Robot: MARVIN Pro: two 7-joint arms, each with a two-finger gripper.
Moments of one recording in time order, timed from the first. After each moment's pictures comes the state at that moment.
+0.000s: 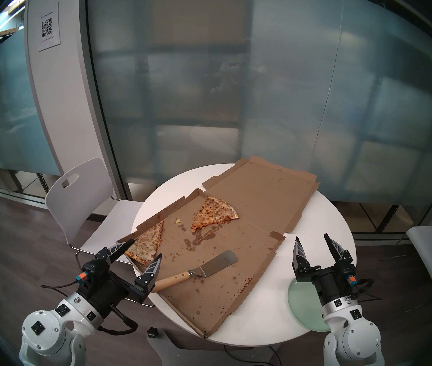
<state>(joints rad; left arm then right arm) 2.42 -1.45 -1.93 -2.34 -0.22 0.12 -0.65 -2.29 -1.69 1.78 -2.16 0.02 -0.22 0.28</state>
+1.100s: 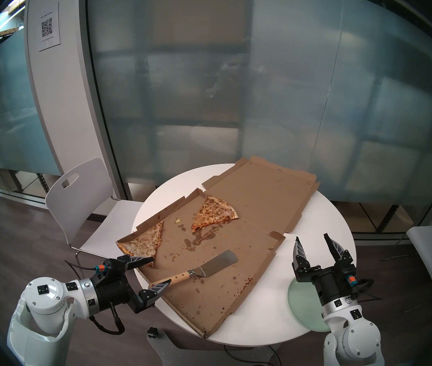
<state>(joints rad) 2.20 -1.21 -1.87 -2.14 -0.17 0.31 -0.87 -2.29 -1.69 1.78 -2.16 0.02 -0.22 0.28</state>
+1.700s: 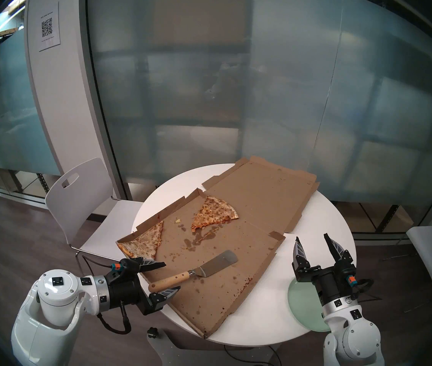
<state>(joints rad) 2.13 -1.13 -1.79 -2.08 -0.12 0.36 -0.96 -2.29 -1.69 1.78 -2.16 0.02 -0.22 0.28</state>
